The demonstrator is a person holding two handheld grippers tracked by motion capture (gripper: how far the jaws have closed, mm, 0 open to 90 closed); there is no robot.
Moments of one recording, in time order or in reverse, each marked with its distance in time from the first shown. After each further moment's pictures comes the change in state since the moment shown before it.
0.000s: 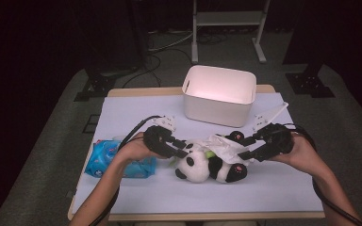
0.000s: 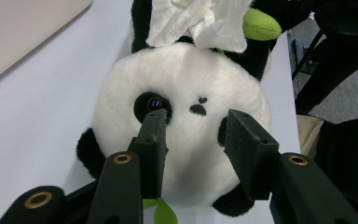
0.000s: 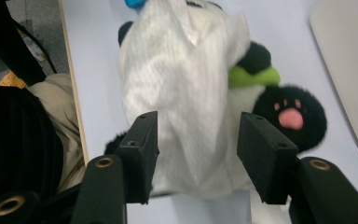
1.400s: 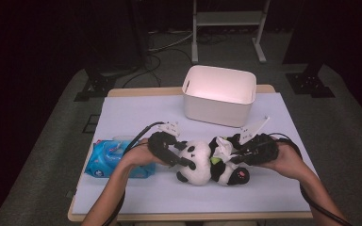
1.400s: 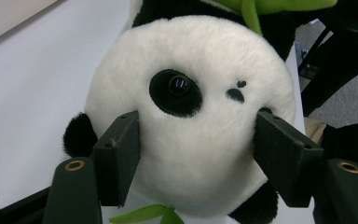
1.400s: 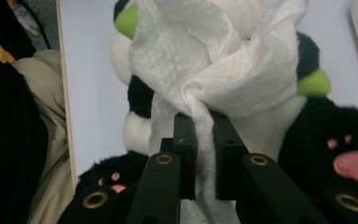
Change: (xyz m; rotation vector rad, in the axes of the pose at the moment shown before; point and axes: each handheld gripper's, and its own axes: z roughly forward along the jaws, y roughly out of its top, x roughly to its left) left arm -0.001 -0.014 0.022 -0.006 -0.010 -0.043; right arm 0.010 -0.011 0.039 0.059 -0.002 -0.069
